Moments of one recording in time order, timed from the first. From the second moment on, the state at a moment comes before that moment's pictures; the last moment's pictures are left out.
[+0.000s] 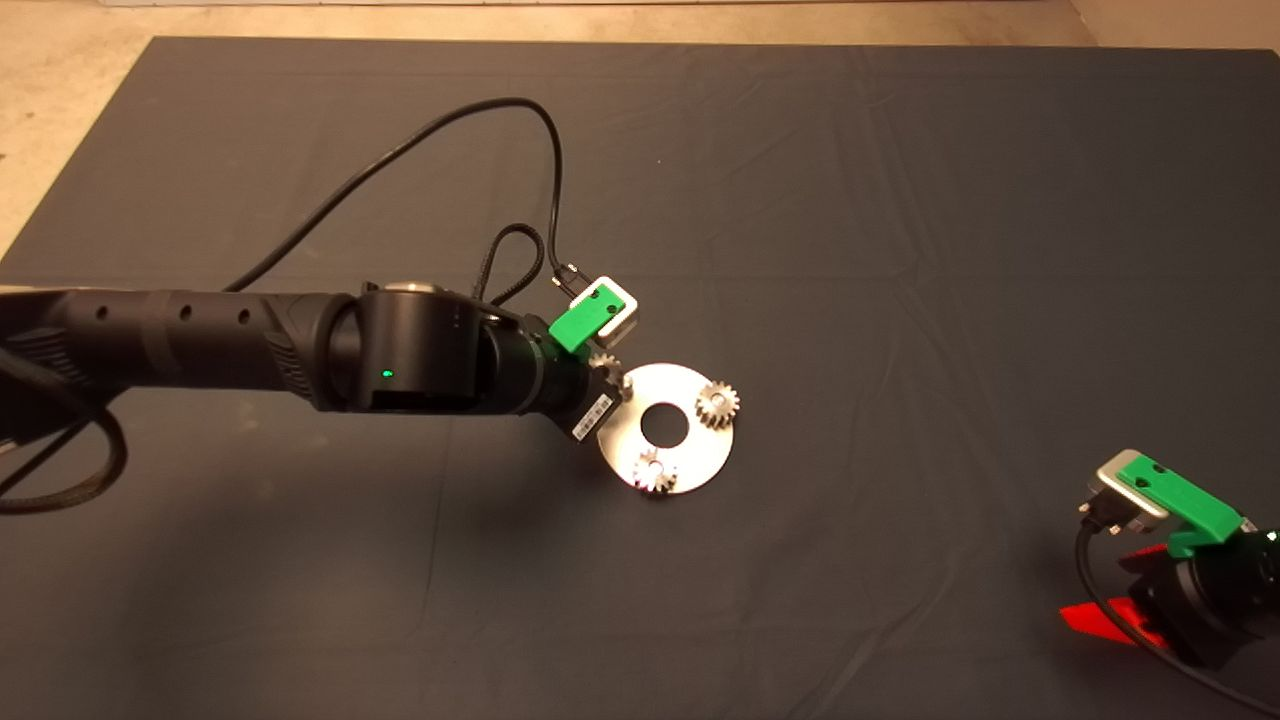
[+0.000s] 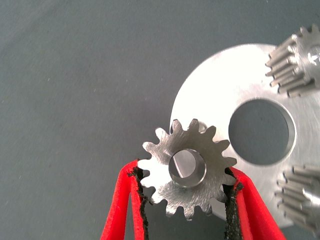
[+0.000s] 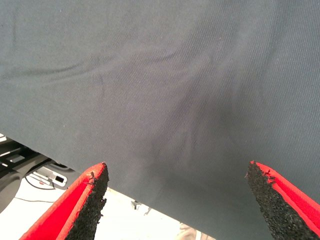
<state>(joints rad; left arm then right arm) -0.24 2.52 -0.87 0.91 1.21 -0.91 0.13 1.71 -0.39 -0.56 -1.32 0.92</state>
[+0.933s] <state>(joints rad) -0.24 2.56 -0.92 0.92 1.17 -0.93 0.13 1.71 -0.39 -0.56 -1.32 0.92</state>
